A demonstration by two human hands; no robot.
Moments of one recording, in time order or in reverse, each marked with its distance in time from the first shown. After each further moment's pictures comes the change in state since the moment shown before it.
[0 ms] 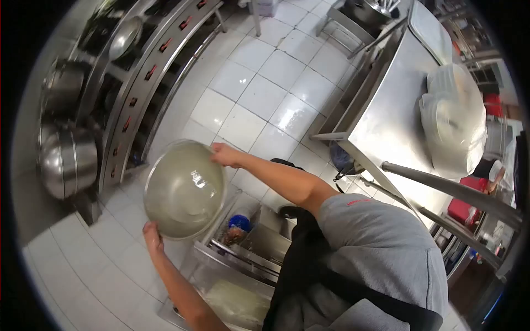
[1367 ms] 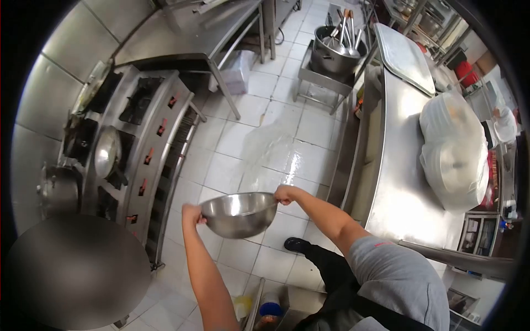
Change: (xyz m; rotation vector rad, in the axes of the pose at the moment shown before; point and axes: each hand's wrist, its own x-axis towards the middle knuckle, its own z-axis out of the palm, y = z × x) left_hand 0.238 0.188 0.447 0.555 -0.370 0.116; right_hand 0.099 0.021 -0.354 -0.583 -0.017 0.219
